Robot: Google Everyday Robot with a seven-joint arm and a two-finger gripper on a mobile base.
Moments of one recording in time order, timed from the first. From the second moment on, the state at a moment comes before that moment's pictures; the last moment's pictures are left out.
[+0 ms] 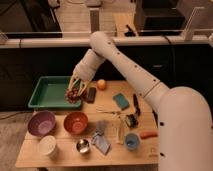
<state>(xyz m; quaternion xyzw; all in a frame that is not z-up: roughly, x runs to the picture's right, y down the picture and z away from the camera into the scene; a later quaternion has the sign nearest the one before) -0.158 -0.005 0.678 -0.19 -0.51 -0.44 0.71</state>
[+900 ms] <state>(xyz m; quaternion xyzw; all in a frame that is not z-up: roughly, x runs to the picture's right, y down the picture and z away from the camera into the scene) -0.192 0.036 0.650 -0.22 -0.42 -0.43 0.77</state>
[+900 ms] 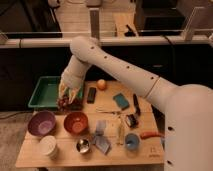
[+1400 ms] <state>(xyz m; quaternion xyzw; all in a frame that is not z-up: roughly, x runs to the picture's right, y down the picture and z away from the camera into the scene) -0.206 0.082 0.675 -0.23 -0.34 -0.42 0.81</state>
